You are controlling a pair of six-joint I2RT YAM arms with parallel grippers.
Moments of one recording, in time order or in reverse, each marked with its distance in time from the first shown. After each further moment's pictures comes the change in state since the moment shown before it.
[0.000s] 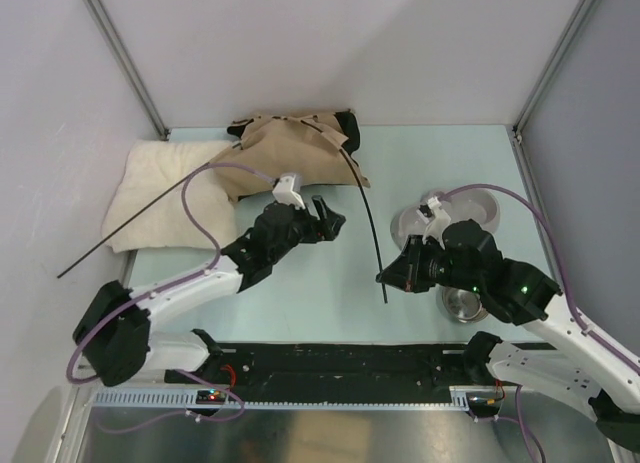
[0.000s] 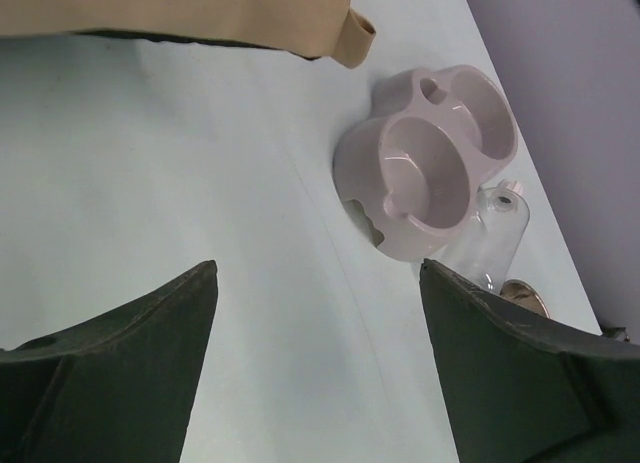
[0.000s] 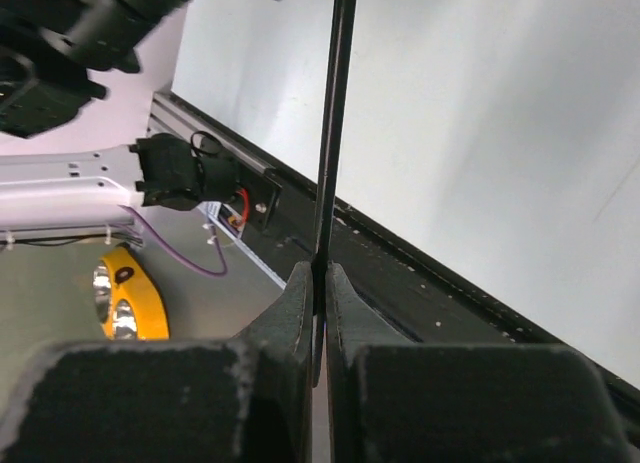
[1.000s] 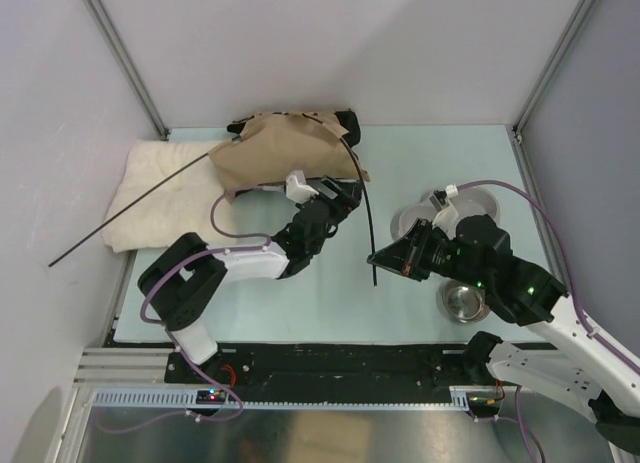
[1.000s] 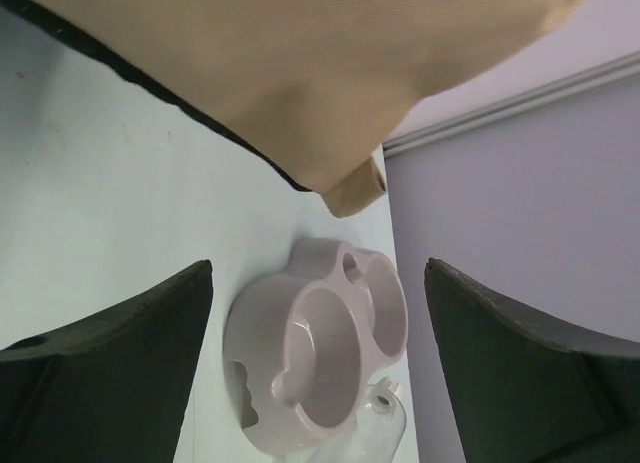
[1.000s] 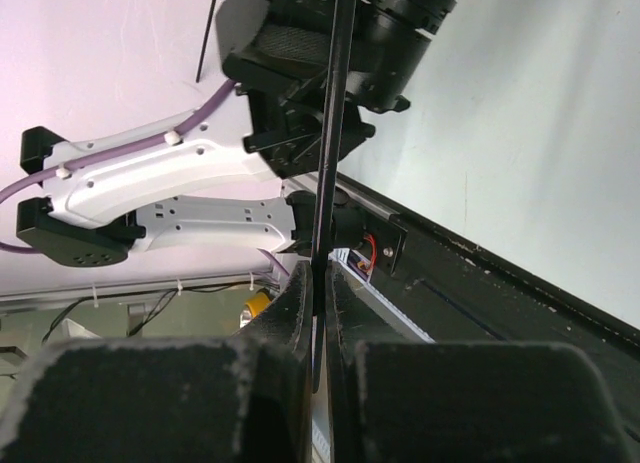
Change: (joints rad) left arm -0.071 0.454 0.129 0.487 -0.334 -0.444; right arm -0.022 -0.003 0.029 0.167 -0.021 0.303
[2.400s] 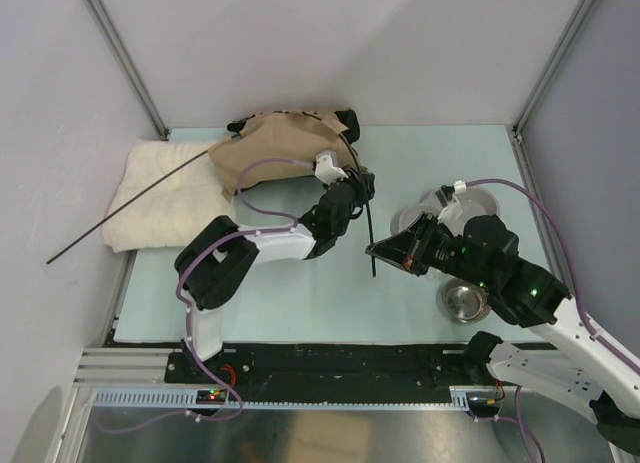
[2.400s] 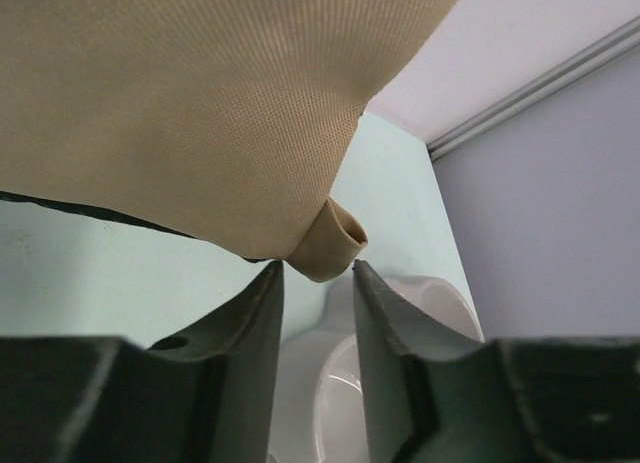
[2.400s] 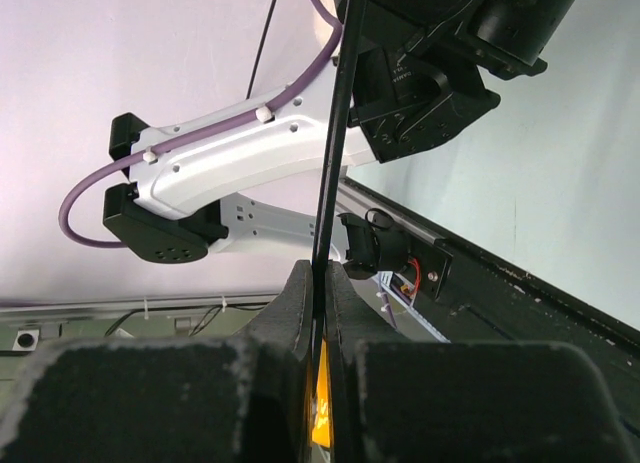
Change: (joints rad) left arm -0.005 0.247 0.295 -0.019 -0.034 0.264; right arm 0.004 -0.014 0.002 0.090 0.024 0.079
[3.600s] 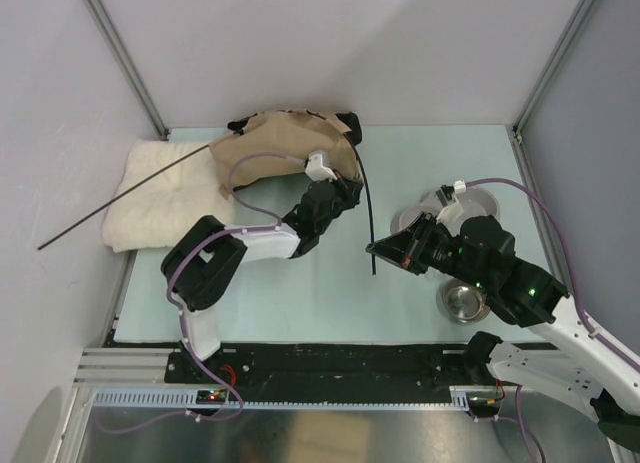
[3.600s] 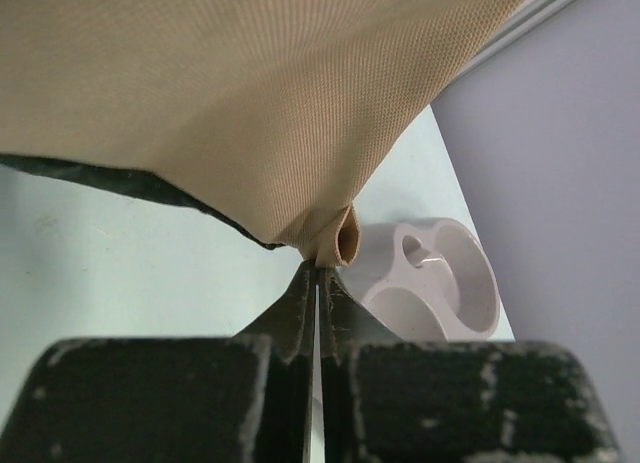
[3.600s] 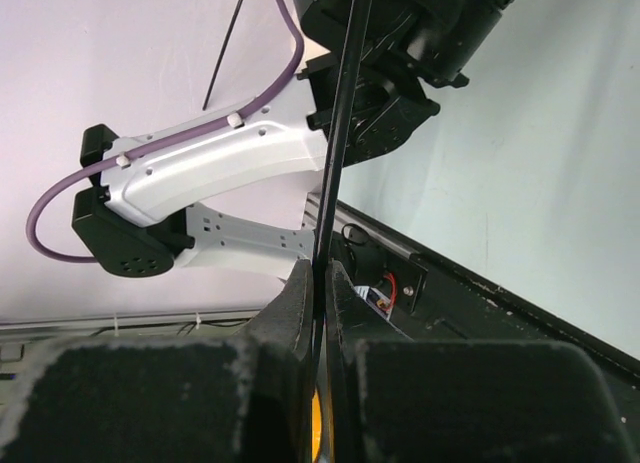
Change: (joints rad) left arm 0.085 -0.052 -0.095 0.005 0.237 0.034; right arm 0.022 0.008 0.000 -0.009 0.069 -0.039
